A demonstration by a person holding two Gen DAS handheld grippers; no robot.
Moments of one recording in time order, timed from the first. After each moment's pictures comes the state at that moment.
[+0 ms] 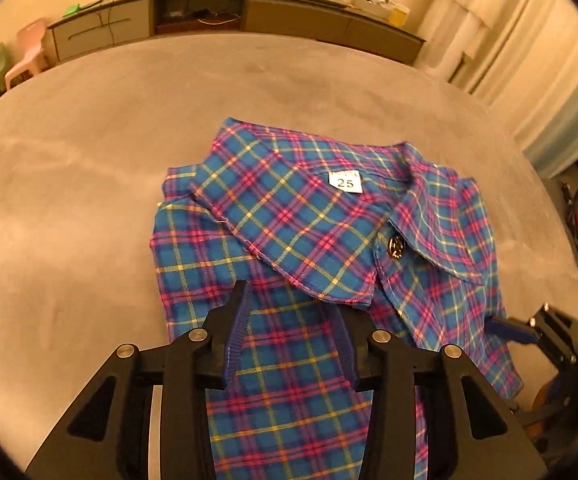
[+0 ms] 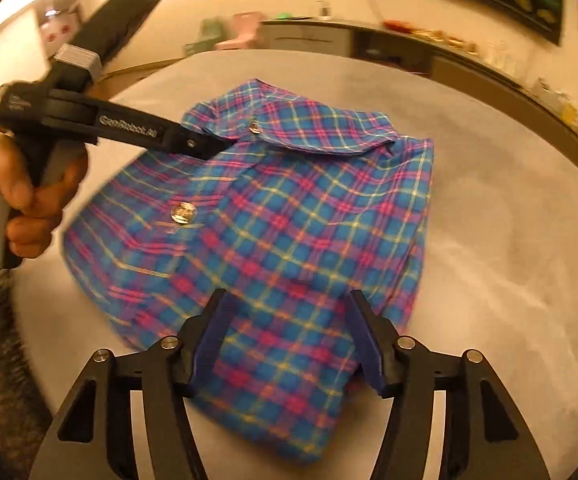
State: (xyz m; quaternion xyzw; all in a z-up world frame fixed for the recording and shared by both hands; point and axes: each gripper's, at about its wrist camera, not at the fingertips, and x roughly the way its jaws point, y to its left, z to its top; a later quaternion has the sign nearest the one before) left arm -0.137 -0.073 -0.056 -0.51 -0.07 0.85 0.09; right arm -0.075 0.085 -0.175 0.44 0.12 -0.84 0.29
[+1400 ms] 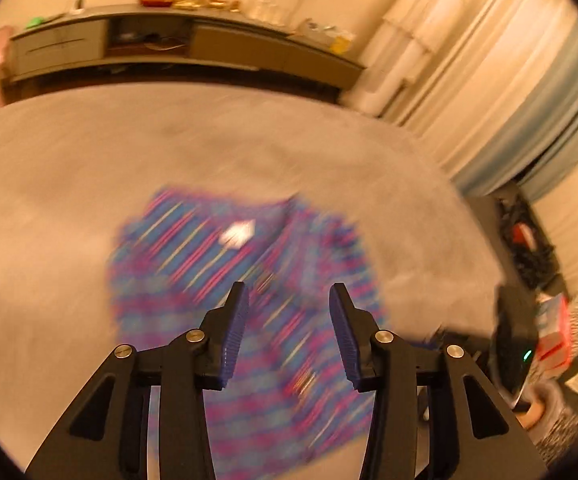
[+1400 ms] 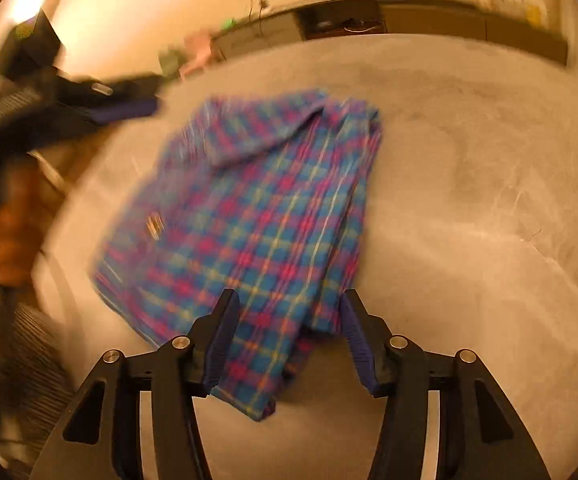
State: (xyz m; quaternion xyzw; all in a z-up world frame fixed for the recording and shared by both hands) left arm -0.063 -0.061 0.026 -0.47 -0.11 0.86 0.17; right arm -0.105 0.138 -0.153 0.48 0.03 -0.83 0.28
